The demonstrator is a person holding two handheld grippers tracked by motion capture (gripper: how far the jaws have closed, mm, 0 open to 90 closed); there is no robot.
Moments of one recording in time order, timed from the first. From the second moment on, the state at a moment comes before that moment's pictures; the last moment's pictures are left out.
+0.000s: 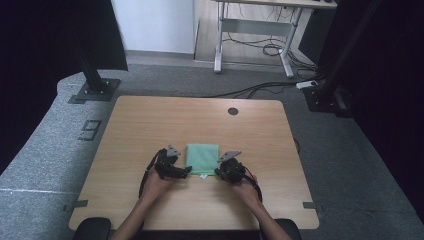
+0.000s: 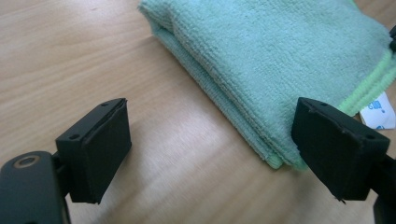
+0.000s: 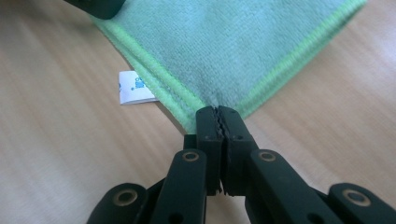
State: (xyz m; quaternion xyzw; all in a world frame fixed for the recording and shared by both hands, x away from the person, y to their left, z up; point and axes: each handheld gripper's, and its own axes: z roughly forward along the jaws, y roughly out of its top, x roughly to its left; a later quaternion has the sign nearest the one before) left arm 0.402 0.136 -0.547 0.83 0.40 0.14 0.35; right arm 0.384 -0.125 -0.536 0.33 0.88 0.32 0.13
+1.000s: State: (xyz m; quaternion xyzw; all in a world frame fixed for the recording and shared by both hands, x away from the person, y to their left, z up) left arm 0.422 0.137 -0.547 0.83 0.40 0.14 0.36; right arm 0.404 -0.131 -0.535 0.36 0.86 0.35 0.11
